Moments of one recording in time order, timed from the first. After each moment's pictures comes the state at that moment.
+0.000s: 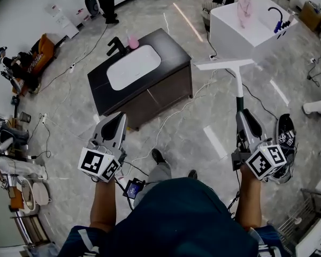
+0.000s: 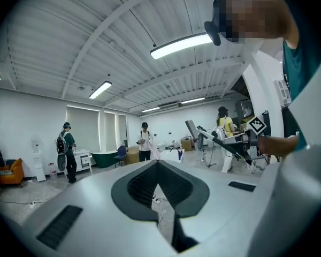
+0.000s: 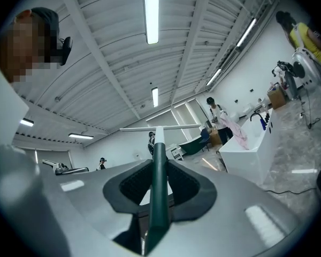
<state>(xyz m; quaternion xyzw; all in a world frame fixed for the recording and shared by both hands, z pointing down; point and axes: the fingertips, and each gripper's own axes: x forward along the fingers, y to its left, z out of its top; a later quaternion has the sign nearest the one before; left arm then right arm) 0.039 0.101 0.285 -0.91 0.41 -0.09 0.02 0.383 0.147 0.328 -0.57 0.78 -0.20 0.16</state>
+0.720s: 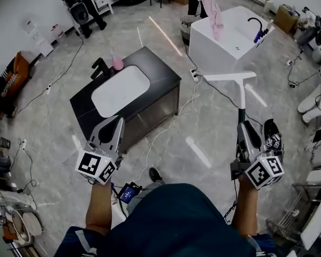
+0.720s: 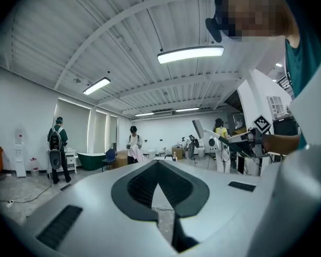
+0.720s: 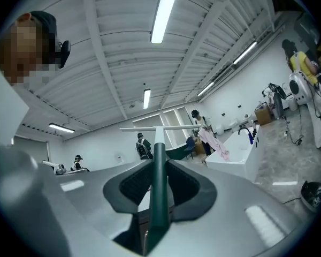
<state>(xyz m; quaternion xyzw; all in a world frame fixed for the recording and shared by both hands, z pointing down) 0.004 -0.031 0.295 -0.94 0.35 -0.04 0.00 0.354 0.094 0.301 -0.66 0.72 -0.16 0.14</state>
